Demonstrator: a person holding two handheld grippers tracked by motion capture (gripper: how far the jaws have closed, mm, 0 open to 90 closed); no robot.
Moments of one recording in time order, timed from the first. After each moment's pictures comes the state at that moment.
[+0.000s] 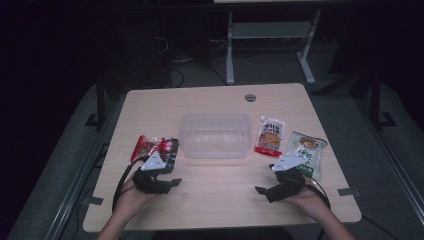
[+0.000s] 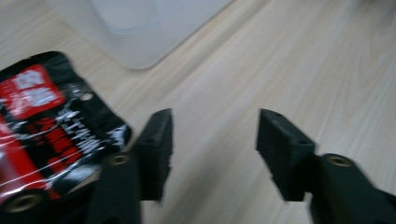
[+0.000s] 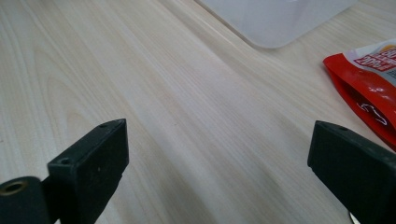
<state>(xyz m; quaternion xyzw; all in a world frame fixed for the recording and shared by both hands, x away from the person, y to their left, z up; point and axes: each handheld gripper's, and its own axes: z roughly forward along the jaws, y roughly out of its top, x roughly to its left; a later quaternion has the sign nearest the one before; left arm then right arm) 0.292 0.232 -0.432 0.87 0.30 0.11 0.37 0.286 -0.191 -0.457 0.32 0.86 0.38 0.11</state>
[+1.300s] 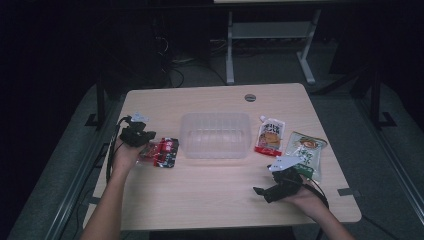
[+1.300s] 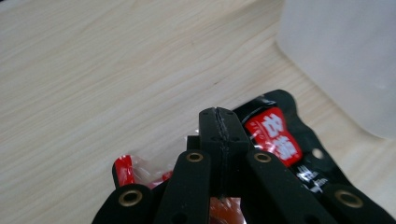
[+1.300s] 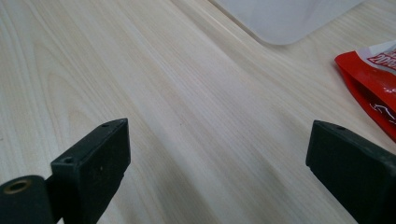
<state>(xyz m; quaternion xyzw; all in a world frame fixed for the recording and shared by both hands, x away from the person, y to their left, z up) 0.420 0.285 -0.419 0.82 0.44 0.20 0.30 0.286 -0.185 -0.458 0.32 0.87 0.37 0.10</state>
